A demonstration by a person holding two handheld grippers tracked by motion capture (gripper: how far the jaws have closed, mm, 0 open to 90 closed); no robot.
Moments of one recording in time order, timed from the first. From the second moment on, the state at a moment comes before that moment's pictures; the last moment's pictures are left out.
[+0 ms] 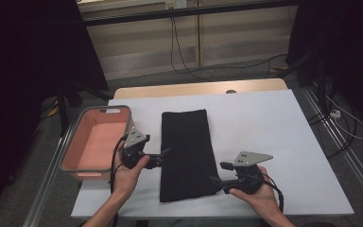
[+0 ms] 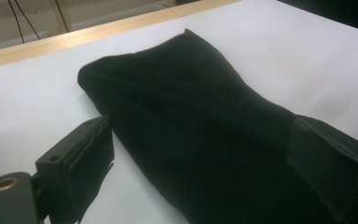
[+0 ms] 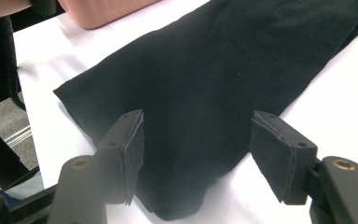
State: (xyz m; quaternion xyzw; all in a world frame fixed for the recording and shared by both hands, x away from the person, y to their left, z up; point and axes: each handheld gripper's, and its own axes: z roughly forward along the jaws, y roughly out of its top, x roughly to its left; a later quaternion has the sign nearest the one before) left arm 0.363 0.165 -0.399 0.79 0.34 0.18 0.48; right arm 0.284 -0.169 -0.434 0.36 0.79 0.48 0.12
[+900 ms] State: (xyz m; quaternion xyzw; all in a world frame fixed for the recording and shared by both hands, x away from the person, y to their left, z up) left arm 0.323 0.192 -0.425 0.80 0.34 0.18 0.45; right arm 0.301 -0.123 -0.430 0.28 0.85 0.45 0.08
